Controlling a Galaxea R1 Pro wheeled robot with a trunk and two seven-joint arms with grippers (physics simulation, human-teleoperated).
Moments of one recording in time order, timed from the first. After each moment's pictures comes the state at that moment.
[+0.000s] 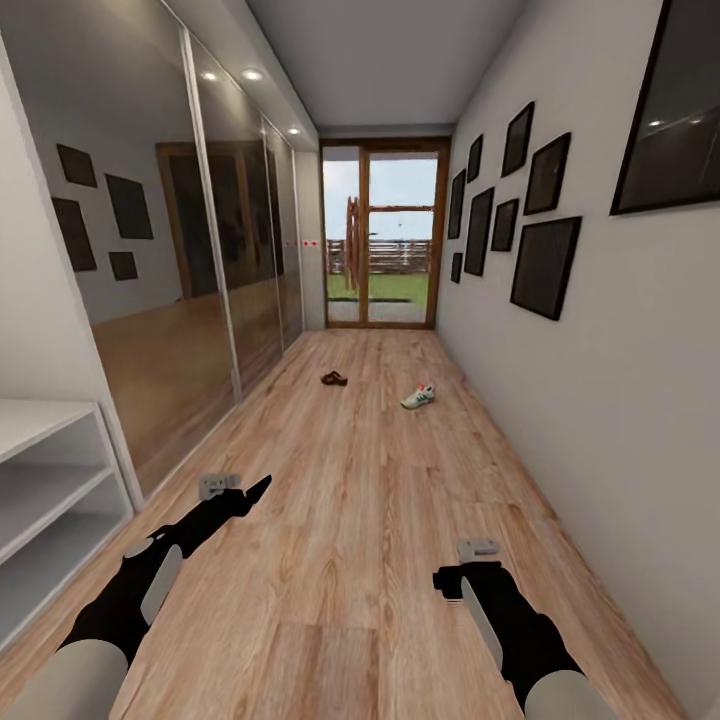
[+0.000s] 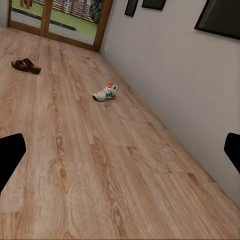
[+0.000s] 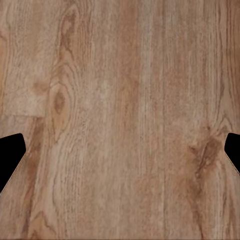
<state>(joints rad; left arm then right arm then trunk) -0.59 0.12 0.14 -0.78 0.27 0.01 -0.61 -0.51 0.08 0.05 -0.81 -0.01 0.64 -0.15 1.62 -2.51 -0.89</state>
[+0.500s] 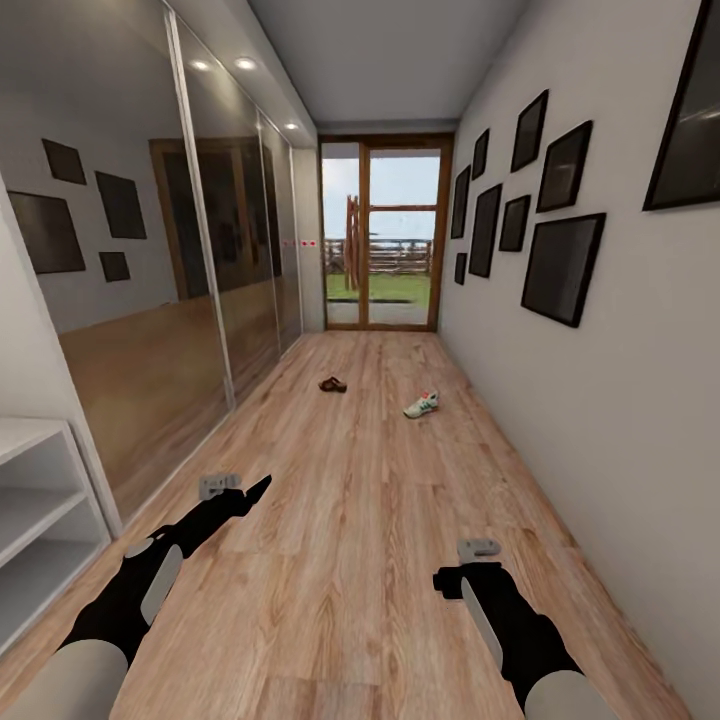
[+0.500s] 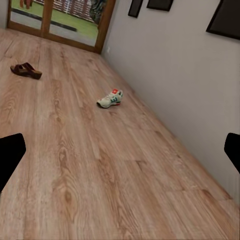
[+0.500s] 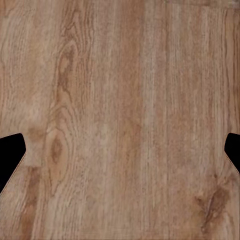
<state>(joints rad) -0.59 0.12 0.14 -0.78 0.27 0.01 -0.61 -0.51 0.08 0.05 -0.80 -0.01 0.64 -0.15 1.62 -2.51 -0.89</state>
